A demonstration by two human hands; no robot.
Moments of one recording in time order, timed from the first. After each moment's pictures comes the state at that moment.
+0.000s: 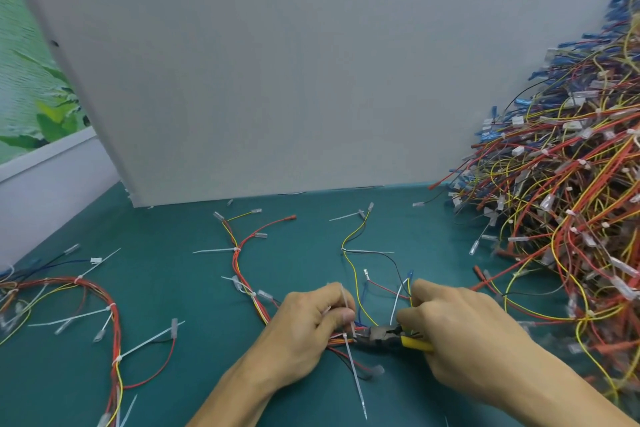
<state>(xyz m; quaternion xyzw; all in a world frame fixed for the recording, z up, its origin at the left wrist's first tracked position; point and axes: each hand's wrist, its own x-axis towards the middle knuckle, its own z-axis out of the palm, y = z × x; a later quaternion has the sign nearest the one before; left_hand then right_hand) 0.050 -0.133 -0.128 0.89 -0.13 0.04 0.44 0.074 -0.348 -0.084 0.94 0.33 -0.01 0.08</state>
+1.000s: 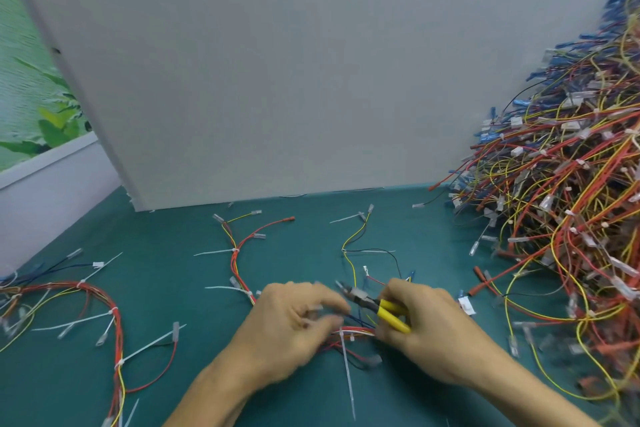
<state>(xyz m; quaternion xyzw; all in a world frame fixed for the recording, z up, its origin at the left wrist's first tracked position) 0.042 -0.119 -0.112 0.90 -0.18 0.16 0.37 0.088 -0.331 -0.115 0.93 0.25 -0.03 -0.26</state>
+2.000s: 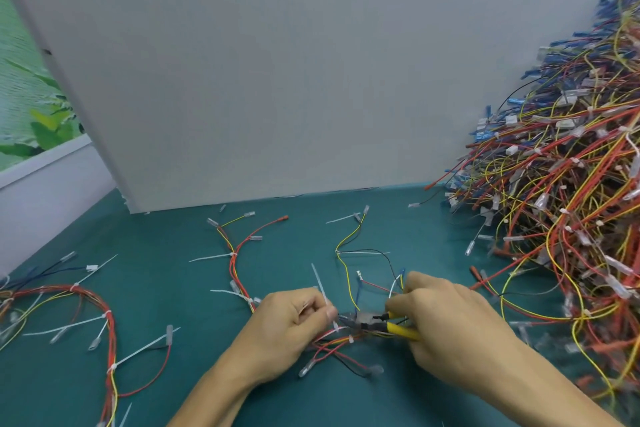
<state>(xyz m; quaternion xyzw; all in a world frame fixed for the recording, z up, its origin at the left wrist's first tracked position) 0.049 -0.117 -0.126 0.89 -0.08 0.05 0.45 0.081 -0.339 -0.089 0.96 0.29 0.01 -0.04</state>
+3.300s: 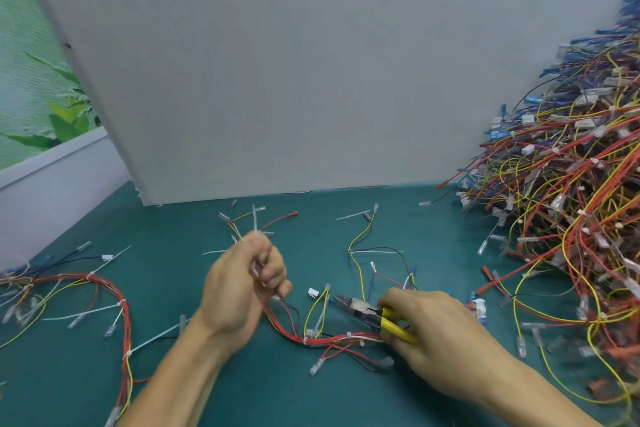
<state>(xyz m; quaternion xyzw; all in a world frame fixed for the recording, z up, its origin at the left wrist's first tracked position) 0.052 -0.093 -0.089 0.57 0.04 0.13 0.81 0.078 -0.333 -0.108 0.93 0.32 0.01 -0.17</state>
